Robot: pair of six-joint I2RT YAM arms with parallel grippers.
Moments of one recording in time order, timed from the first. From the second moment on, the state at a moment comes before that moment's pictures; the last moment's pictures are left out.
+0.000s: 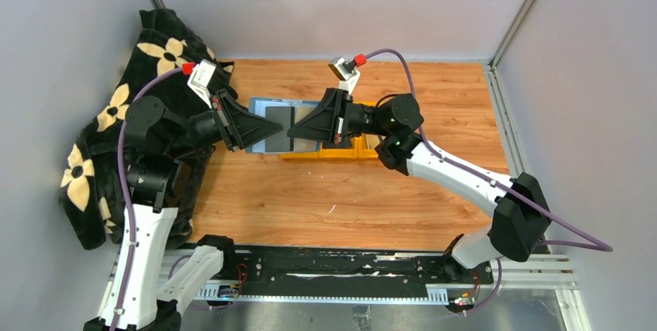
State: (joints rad) left arm -0.15 0.82 1.22 -0.29 0.97 -0.75; right arm 0.83 1.46 1.16 0.85 -0.79 1.17
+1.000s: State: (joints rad) left arm -0.15 0.82 1.22 -0.29 0.98 -0.74; right arm 0.82 1.42 1.04 1.02 -0.73 1.25
